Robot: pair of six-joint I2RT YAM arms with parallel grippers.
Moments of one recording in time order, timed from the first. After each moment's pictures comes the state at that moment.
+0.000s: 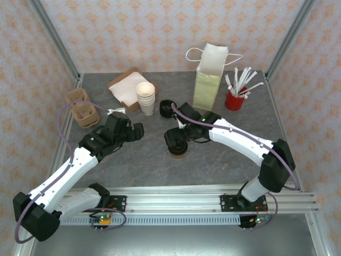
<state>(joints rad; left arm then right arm) -0.47 0.99 0.88 -0.70 -0.24 -0.57 0.81 1.55 1.28 -0.83 -0.05 0.42</state>
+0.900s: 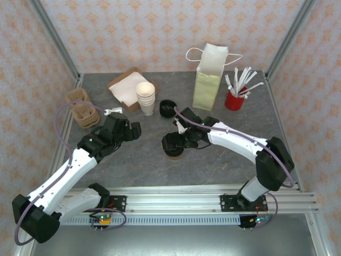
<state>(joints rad) -0.46 0.97 0.87 -0.70 -0.30 -0.57 0.79 1.56 1.14 -0.67 -0.31 0.58</state>
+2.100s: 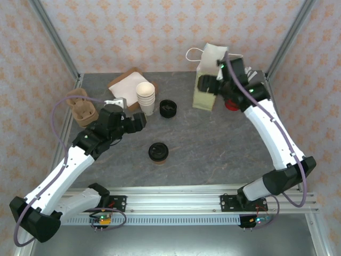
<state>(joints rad) -0.47 1.00 1.00 -0.63 -0.13 -0.57 0.39 1.49 1.77 -0.93 0.08 0.40</state>
